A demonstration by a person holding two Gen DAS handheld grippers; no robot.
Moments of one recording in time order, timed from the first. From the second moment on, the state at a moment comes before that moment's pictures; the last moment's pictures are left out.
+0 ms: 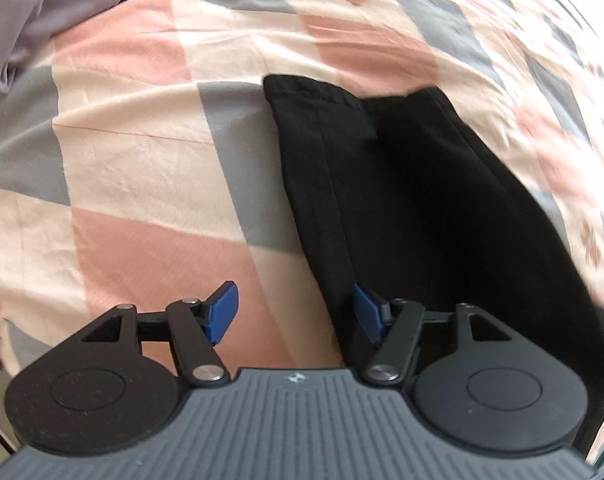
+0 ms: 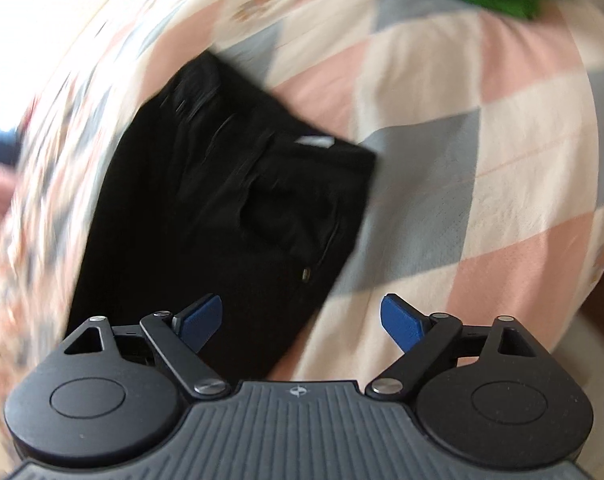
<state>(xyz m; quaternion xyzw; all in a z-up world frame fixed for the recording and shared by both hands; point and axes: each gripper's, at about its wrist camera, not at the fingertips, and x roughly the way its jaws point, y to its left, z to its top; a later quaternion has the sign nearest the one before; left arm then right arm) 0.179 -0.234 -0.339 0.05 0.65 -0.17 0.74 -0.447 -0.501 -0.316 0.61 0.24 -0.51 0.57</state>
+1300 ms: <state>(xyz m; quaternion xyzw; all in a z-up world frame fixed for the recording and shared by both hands) 0.160 -0.157 -0.277 0.05 0.61 -0.20 0.77 -0.449 -0.474 -0.320 0.54 0.40 -0.49 0.56</state>
